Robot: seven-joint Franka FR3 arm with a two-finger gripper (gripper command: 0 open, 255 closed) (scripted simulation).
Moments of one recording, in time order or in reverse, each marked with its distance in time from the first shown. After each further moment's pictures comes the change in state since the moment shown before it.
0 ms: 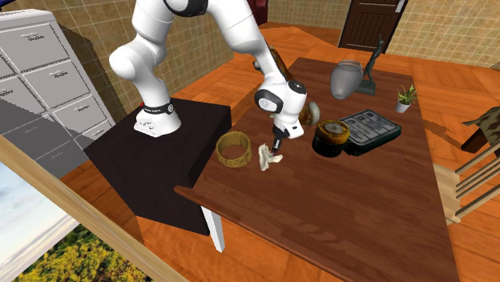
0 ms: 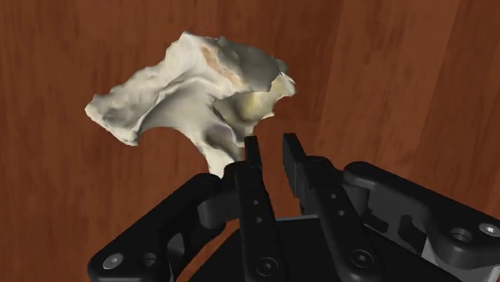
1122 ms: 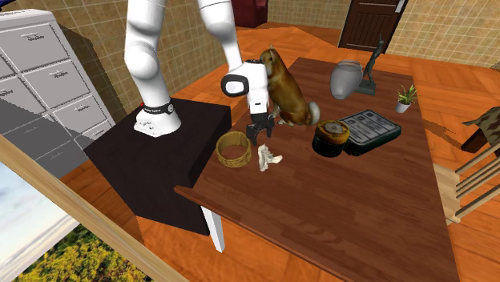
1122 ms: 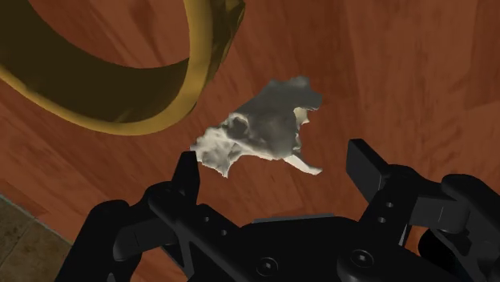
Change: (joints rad) arm 0.647 -0.218 -0.527 -0.518 -0.108 0.541 0.780
